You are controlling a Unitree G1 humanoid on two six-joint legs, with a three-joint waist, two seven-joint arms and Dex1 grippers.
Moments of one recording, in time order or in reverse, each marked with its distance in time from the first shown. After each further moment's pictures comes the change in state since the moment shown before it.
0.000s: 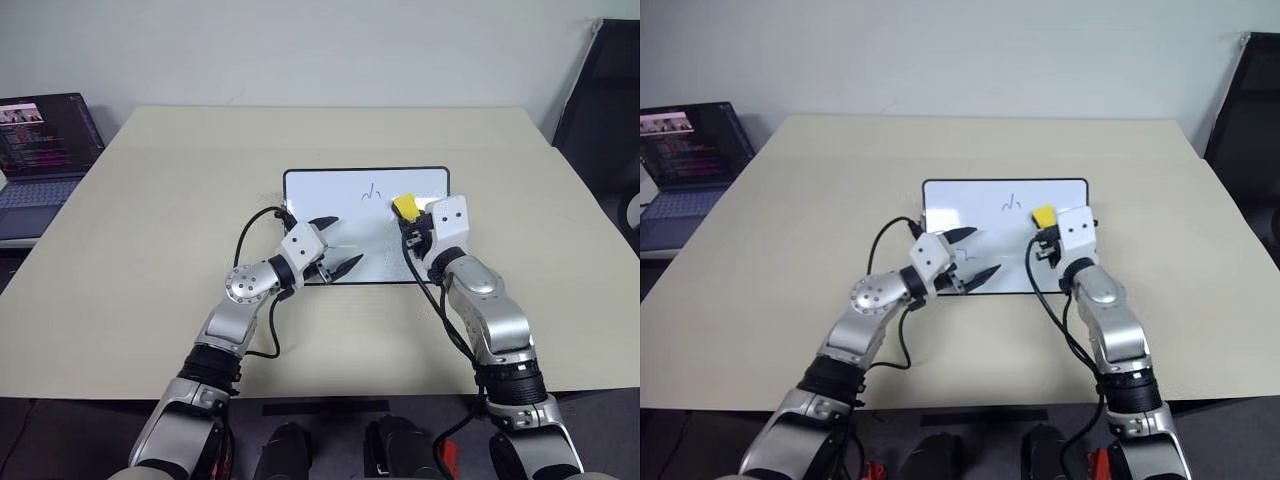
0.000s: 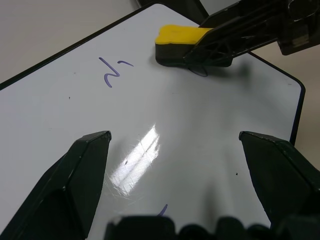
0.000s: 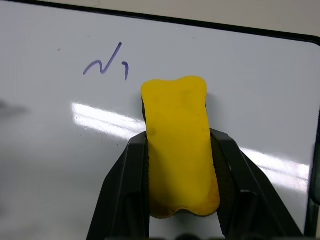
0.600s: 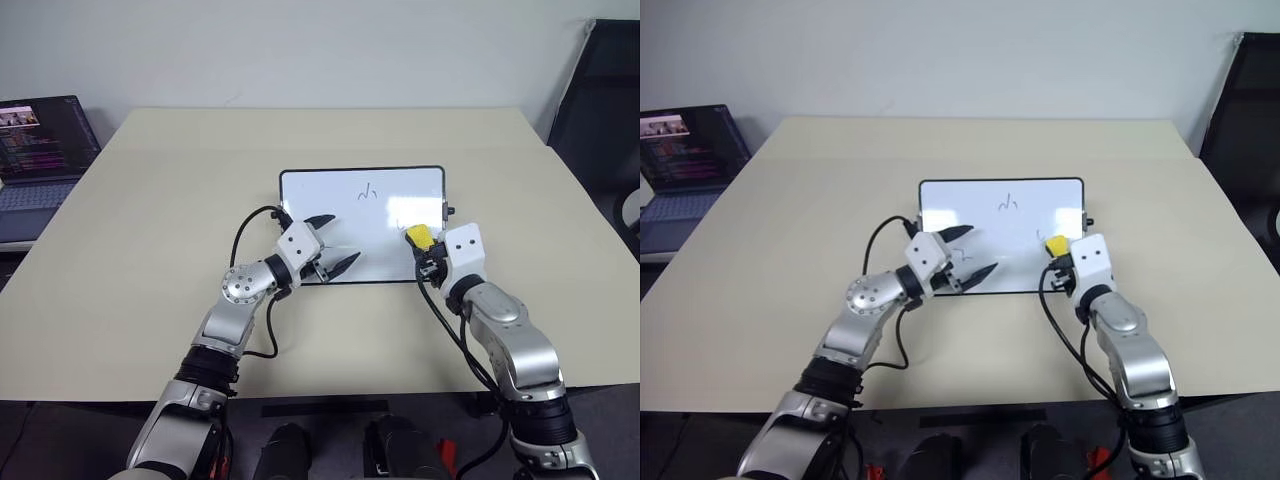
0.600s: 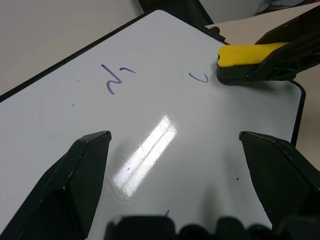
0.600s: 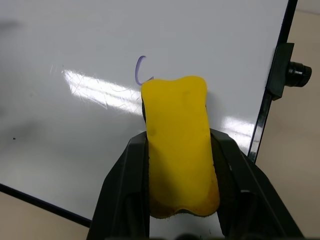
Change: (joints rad) left arm 0.007 -0.002 0.015 -0.015 0.000 0.000 0.003; right arm 0.111 -0.045 -0.017 -0.130 0.004 0.086 0.026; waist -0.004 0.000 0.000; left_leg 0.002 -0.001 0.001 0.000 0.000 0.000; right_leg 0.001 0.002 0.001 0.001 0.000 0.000
